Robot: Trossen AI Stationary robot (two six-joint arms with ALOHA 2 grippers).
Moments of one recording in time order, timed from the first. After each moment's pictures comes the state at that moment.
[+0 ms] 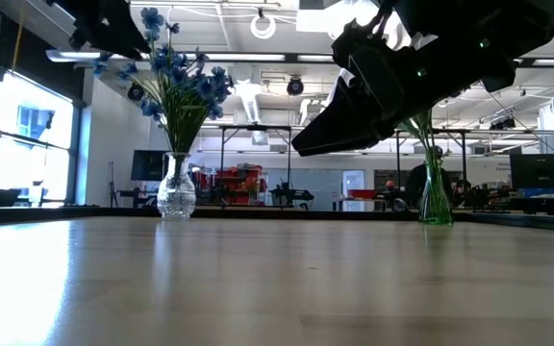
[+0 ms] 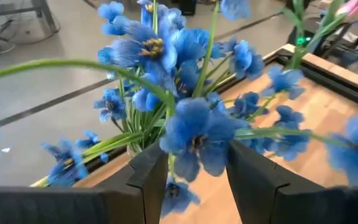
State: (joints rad) left arm 0.37 0.70 0.91 -0.68 -0.41 -0.26; right arm 0.22 1.69 0.72 0.47 0.36 0.18
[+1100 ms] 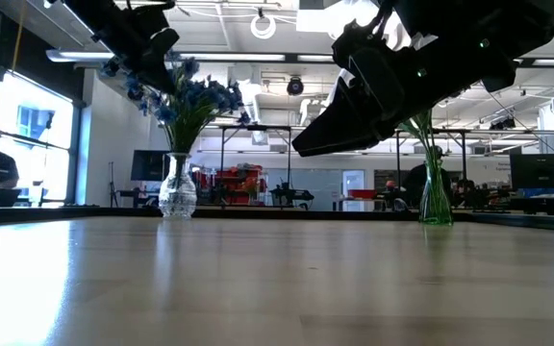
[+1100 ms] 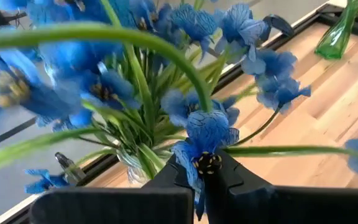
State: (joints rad) left arm 0.37 0.96 0.83 -0.47 -0.51 -0.19; right arm 0.22 1.69 0.72 0.47 0.36 0.18
